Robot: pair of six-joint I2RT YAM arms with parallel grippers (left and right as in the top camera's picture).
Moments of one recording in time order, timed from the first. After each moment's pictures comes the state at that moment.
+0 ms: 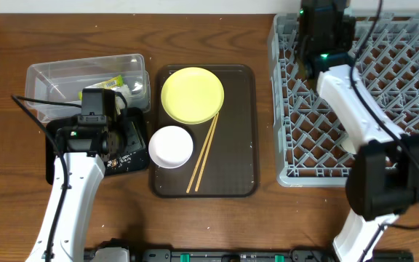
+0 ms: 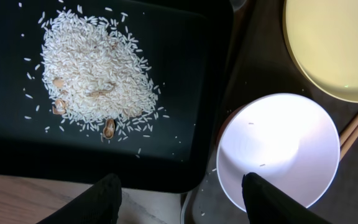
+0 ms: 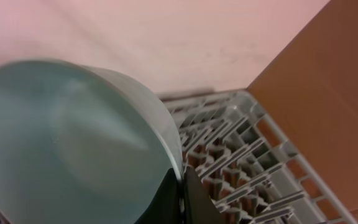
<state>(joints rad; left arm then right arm) 0.01 1.27 1.00 -0.94 -0.01 -0.36 0.23 1.98 1.59 -0.13 0.86 -0.01</state>
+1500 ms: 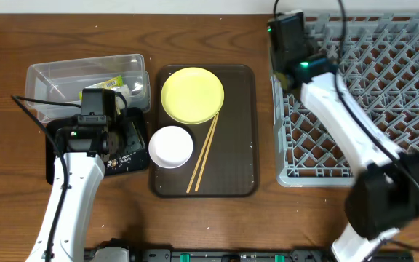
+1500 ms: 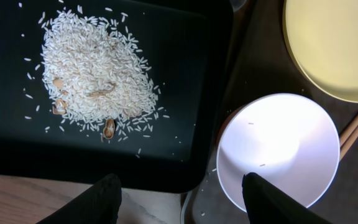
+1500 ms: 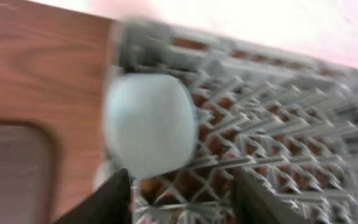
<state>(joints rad) 0.01 1.27 1.00 -0.94 -0.01 -0.36 0.37 1.85 1.59 -0.55 0.49 0.06</state>
